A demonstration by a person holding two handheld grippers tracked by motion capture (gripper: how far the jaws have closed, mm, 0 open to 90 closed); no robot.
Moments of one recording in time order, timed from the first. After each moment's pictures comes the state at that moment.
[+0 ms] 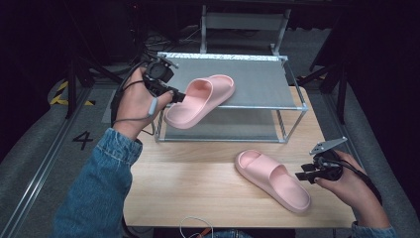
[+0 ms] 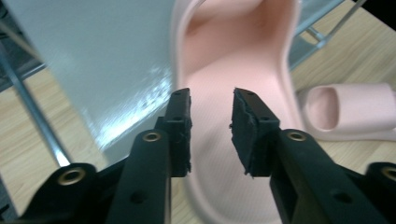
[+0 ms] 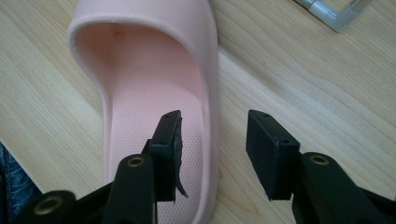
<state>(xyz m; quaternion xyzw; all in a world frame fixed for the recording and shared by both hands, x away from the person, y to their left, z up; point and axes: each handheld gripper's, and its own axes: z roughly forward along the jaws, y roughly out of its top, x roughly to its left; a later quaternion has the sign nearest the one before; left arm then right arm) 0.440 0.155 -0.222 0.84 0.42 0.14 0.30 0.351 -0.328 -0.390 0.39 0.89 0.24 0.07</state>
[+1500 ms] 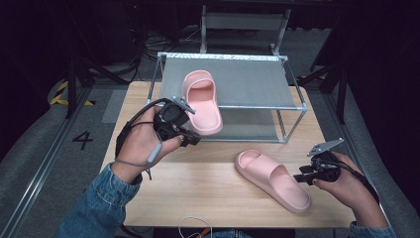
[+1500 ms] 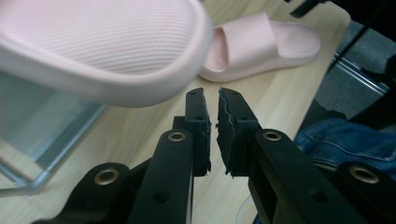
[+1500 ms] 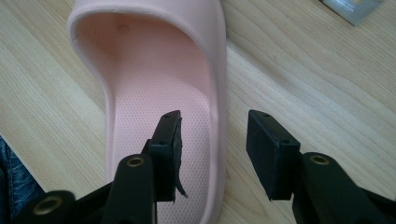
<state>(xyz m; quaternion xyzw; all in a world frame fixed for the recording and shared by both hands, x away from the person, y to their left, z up) 0.361 0.108 -0.247 0.91 0.28 0.02 0.30 0.350 -0.326 -0.396 0.39 0.89 0.24 0.05</state>
